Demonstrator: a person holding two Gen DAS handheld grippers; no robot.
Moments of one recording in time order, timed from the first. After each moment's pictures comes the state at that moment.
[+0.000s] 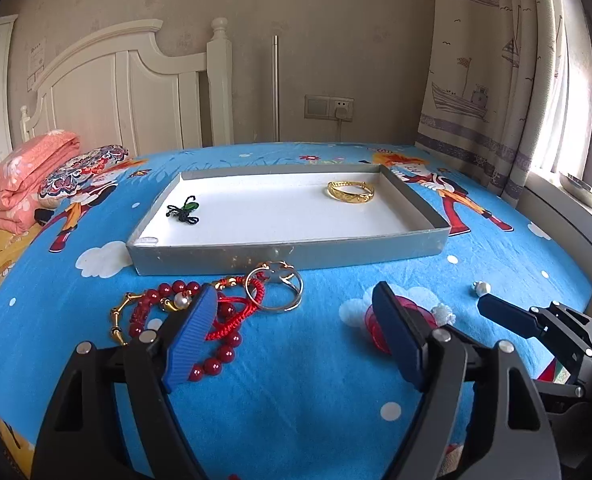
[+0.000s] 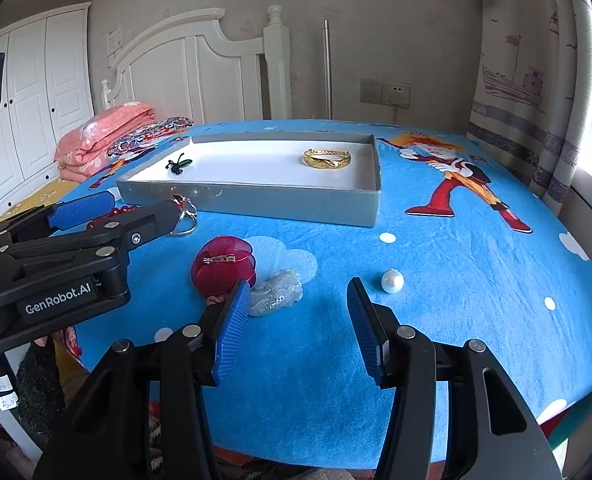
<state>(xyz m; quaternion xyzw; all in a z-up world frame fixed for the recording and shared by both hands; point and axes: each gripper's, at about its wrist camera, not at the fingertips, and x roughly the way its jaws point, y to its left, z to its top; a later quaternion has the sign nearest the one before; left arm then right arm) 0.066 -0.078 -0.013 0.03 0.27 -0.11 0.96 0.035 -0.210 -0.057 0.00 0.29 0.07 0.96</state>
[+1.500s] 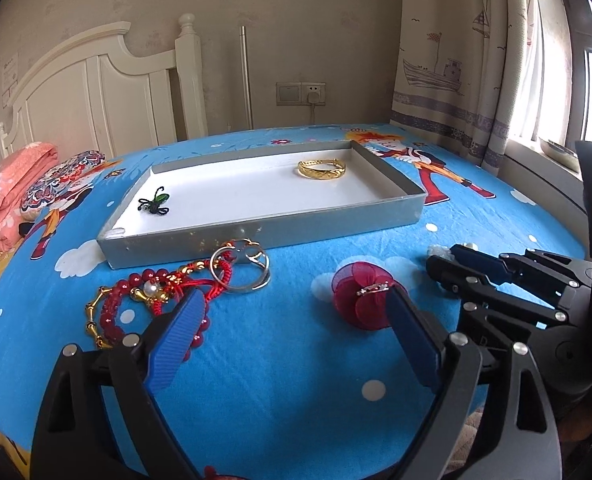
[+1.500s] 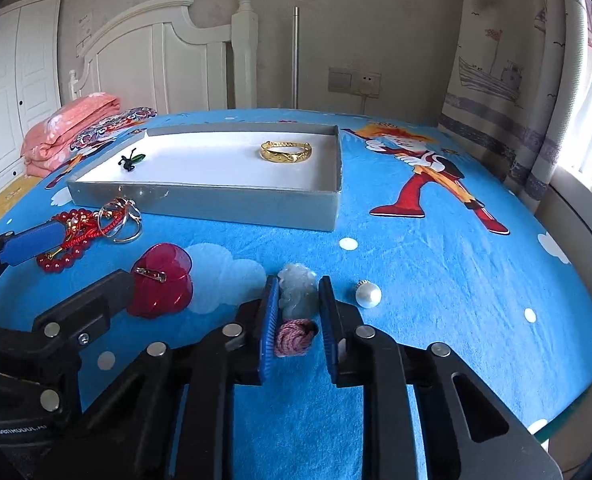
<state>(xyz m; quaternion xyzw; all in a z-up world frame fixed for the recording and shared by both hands) 0.063 -0.097 -0.028 0.07 0.29 -0.16 0.94 0.056 -0.223 -0.063 -0.01 0.30 0.00 0.95</state>
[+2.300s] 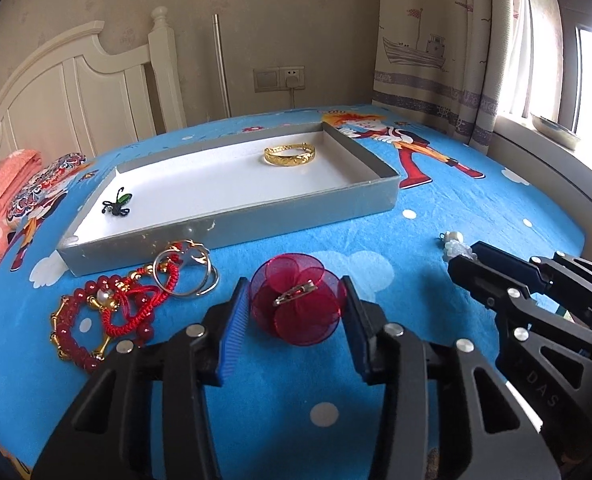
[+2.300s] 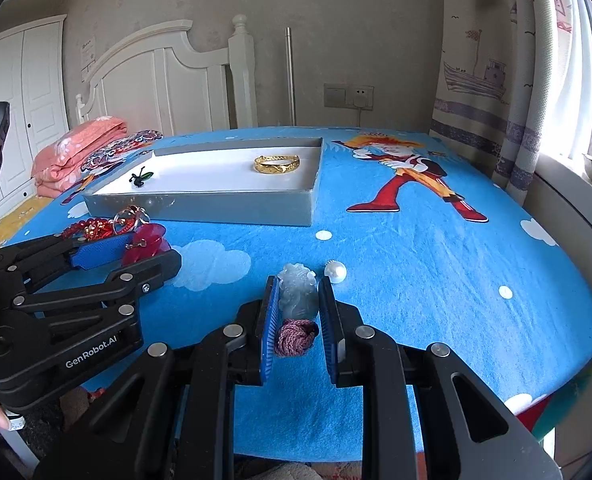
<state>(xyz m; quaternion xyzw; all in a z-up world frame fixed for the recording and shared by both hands) 0.071 -0.128 -0.037 0.09 0.30 -0.17 0.94 0.027 -0.242 -0.058 0.02 0.27 0.02 0.96</state>
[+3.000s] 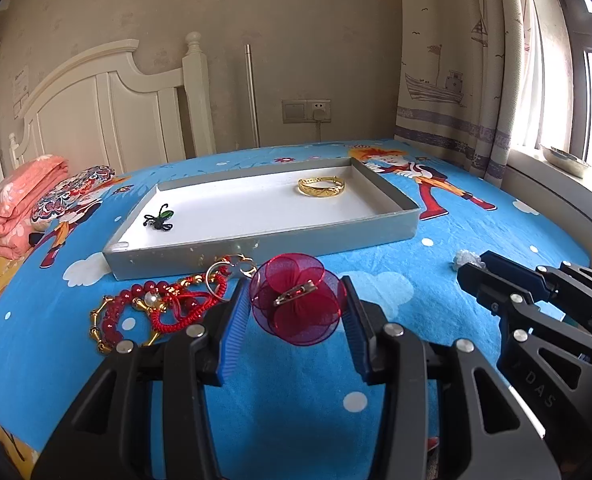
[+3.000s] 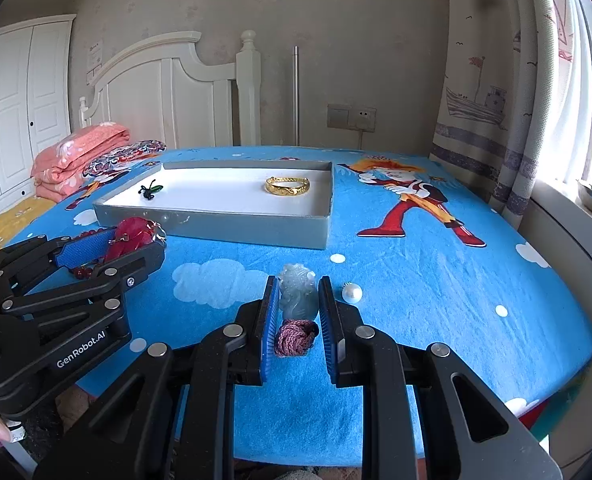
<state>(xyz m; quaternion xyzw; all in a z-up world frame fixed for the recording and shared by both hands) 0.052 -0.104 -0.022 0.06 0.25 -0.13 0.96 0.019 -0.225 -0.046 0.00 0.24 0.01 0.97</state>
